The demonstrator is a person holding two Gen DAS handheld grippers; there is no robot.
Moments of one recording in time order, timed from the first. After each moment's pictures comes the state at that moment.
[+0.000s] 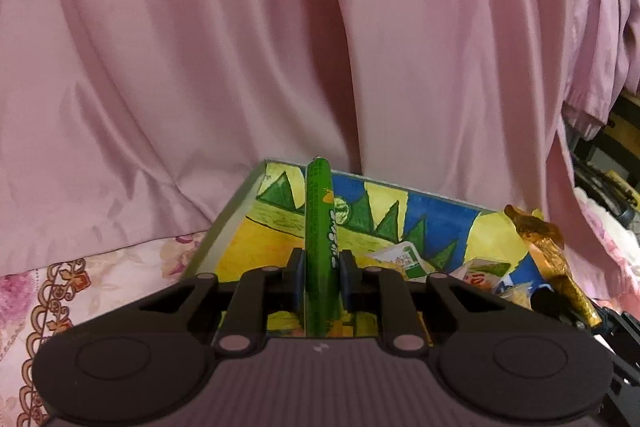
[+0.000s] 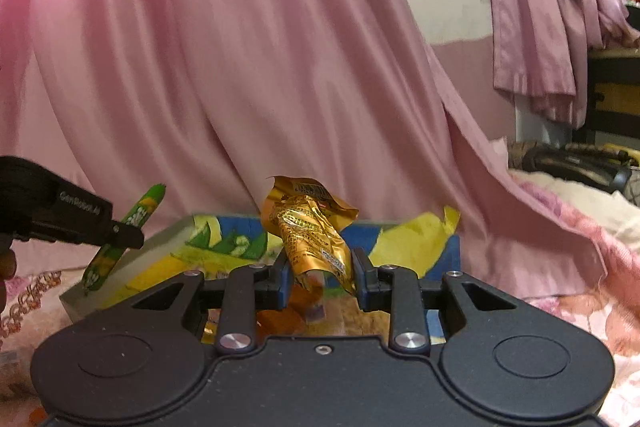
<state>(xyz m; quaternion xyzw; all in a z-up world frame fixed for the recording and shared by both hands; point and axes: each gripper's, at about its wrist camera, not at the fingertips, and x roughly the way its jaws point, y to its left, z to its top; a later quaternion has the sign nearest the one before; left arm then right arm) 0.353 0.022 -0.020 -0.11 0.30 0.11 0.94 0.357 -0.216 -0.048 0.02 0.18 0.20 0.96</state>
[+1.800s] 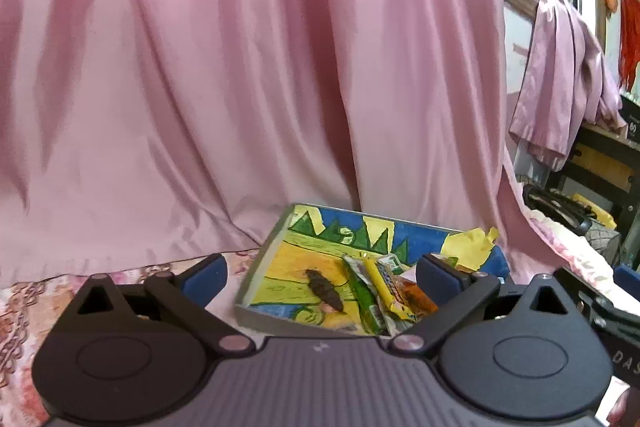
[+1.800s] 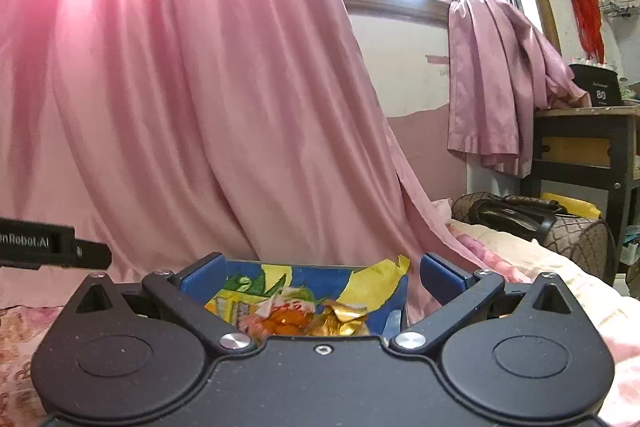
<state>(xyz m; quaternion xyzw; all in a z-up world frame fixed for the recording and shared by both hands) 0.206 0.004 0.044 -0.09 0.20 0.12 0.97 0.242 -0.238 0.024 0.02 0.11 0.15 0.98</state>
